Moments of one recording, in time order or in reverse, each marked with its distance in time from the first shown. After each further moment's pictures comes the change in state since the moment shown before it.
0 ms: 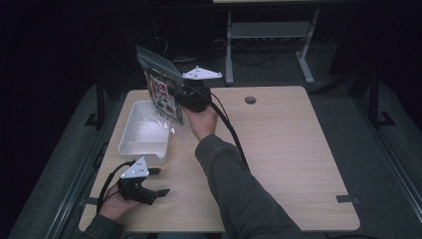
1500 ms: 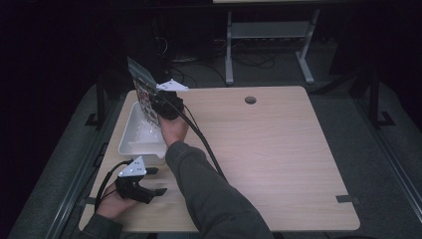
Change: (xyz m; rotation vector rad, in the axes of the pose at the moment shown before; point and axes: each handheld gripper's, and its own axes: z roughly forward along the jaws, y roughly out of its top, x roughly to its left) left arm 0.009 -0.006 -0.001 0.012 -0.003 -0.012; right arm 0.031 -0.040 0.087 0.000 -0.112 0.080
